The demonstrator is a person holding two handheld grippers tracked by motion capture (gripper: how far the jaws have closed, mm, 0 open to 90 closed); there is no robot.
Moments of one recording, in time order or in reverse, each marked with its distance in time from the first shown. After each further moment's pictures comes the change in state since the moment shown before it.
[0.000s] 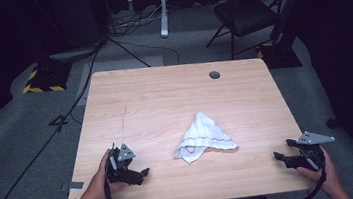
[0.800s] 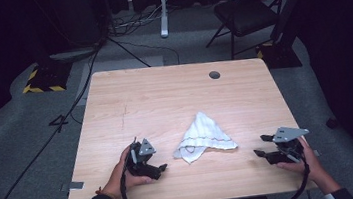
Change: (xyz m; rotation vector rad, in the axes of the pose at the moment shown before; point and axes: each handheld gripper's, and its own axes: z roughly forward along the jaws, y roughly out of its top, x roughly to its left) left arm -0.029 0.045 0.035 -0.007 -0.071 0.086; right arm 0.047 0.060 0.024 -0.007 0.162 -0.305
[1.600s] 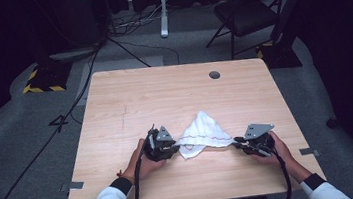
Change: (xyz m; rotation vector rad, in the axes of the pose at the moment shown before) left arm 0.004 0.044 0.032 -0.028 -0.076 0.032; right arm 0.017 0.039 0.056 0.039 0.028 -0.087
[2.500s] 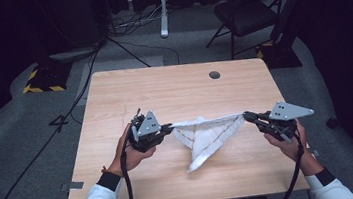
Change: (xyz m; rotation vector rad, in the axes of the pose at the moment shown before) left arm -0.010 0.048 -0.102 -0.276 0.073 0.191; right arm -0.016 0.056 -0.092 -0.361 -0.132 0.056
